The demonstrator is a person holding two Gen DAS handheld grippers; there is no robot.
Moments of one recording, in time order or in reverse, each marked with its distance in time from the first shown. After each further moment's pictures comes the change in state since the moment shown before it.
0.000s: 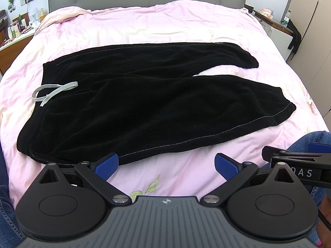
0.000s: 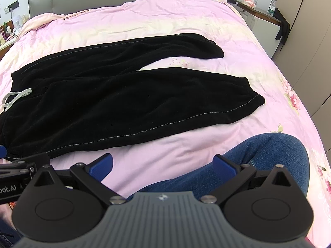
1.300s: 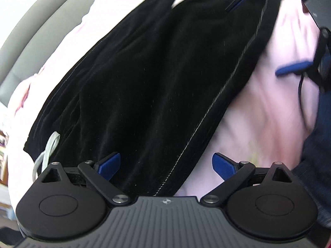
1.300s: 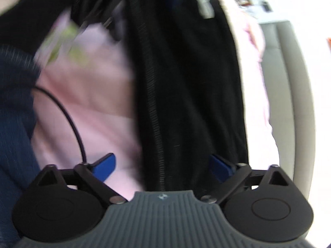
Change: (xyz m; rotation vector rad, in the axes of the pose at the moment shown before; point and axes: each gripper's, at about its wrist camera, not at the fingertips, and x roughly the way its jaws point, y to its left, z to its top) left arm 0.142 0.027 -0.045 0.784 0.040 0.147; right arm 0.159 0.094 -0.074 -1.628 -0.338 0.054
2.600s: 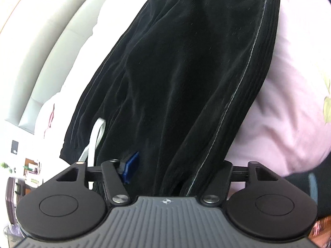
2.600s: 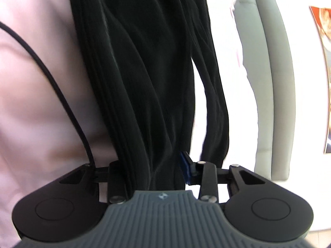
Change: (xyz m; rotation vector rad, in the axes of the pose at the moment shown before) left arm 0.010 0.077 -0.073 0.192 -0.018 0.154; right arm 0.070 -0.077 -0.210 0.066 0.189 -0.176
